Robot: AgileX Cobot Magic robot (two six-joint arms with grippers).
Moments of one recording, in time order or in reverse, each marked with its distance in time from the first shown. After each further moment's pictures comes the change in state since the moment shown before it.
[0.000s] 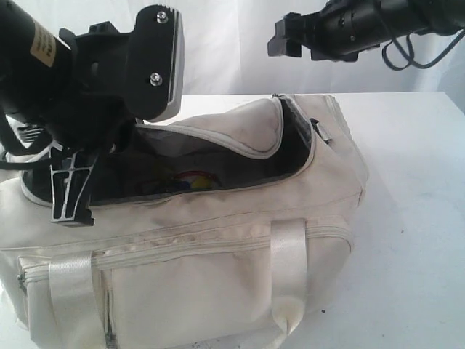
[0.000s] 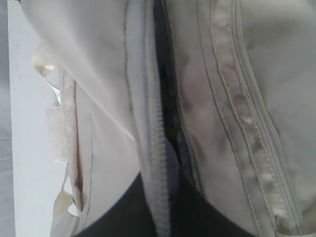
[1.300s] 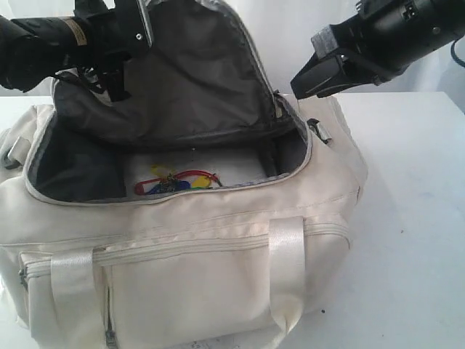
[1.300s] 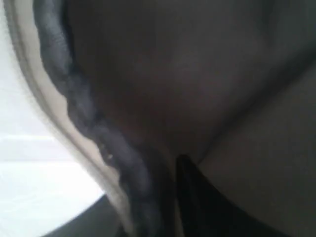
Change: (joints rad) left arm 0.486 0.470 -0.066 0.286 -1.104 0.012; right arm -0.011 -0.357 0.174 -0.090 0.543 0.010
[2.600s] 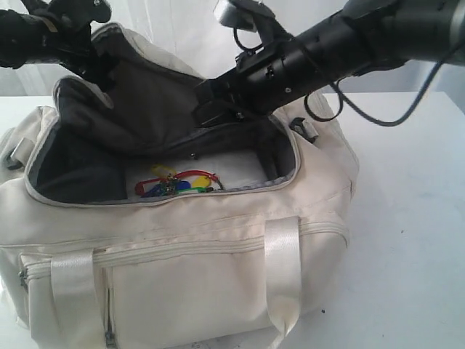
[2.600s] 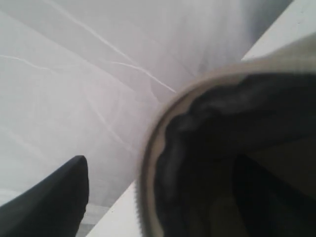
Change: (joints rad) left arm 0.103 0.072 -0.118 -0.341 0.209 -0.142; right arm 0.227 0.318 -0.036 0.332 -0.260 -0.258
